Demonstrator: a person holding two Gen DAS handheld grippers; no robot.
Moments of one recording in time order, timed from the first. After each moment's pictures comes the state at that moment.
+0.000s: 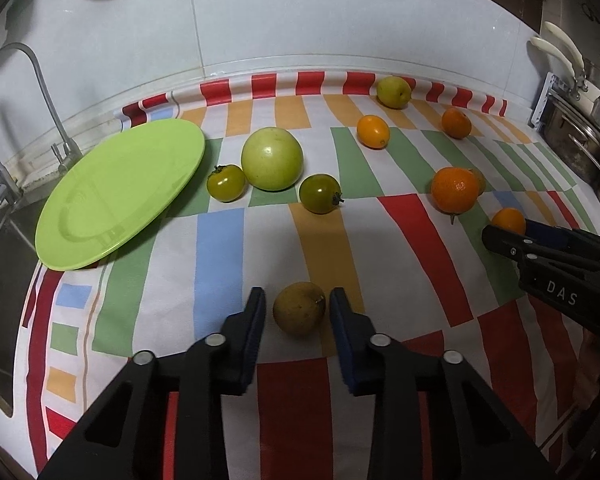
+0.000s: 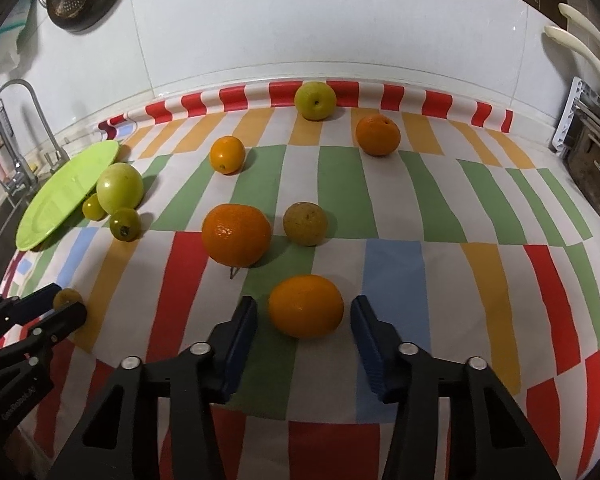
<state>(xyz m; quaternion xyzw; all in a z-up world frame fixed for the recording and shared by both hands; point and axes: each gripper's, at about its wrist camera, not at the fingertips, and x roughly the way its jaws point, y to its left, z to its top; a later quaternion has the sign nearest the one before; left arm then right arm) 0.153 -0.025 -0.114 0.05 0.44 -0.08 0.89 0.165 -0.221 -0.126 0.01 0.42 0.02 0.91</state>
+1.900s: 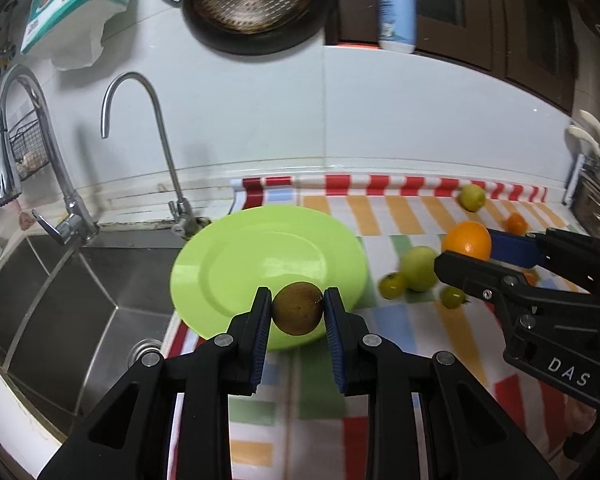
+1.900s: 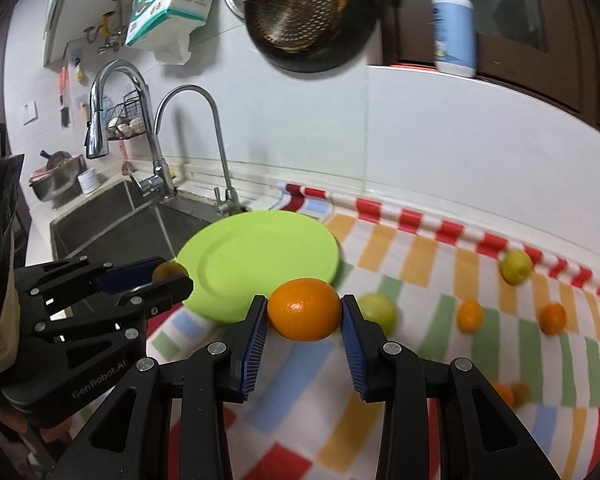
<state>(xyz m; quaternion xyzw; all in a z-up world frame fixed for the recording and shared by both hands) 0.156 0.110 -0.043 0.03 0.33 -0.01 0.95 0.168 -0.042 -0.042 -0.06 0.29 0.24 0.93</state>
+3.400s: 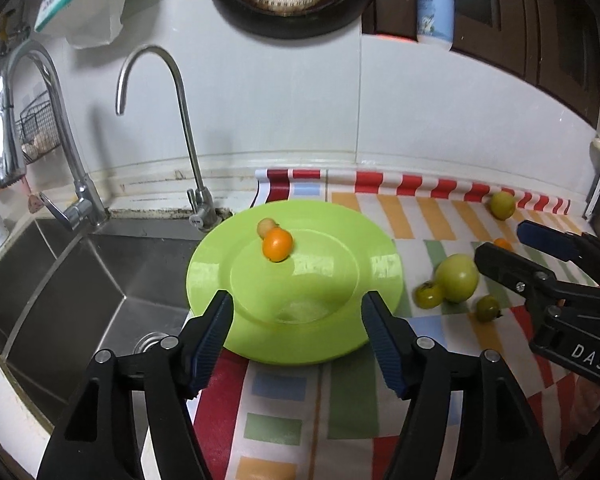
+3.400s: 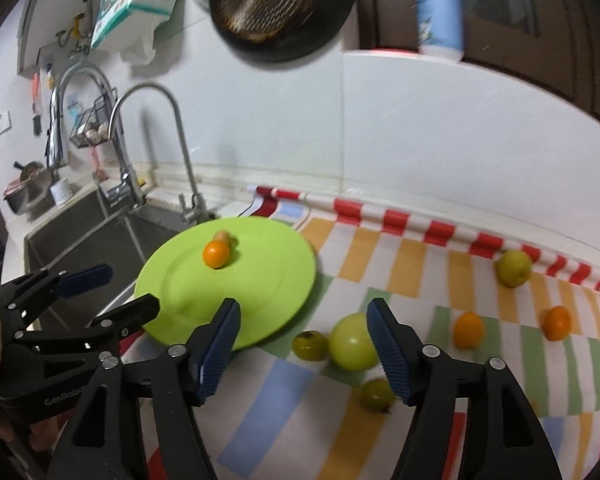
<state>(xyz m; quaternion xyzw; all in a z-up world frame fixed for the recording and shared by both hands) 0.168 0.124 -0.052 0.01 0.33 0.02 0.94 0.197 -0.042 -0.053 -0.05 0.28 0.18 0.94</state>
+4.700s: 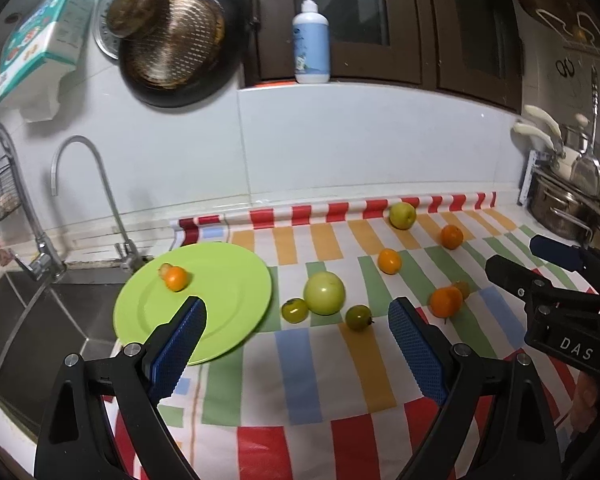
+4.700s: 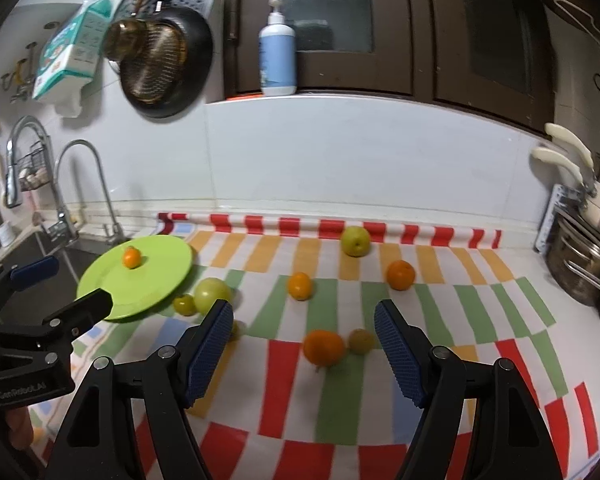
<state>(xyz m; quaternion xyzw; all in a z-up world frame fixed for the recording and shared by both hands) 0.123 0.021 -0.025 0.05 0.27 -0.08 0.96 0.110 -0.166 -0.037 -0.02 0.24 0.03 0.97</state>
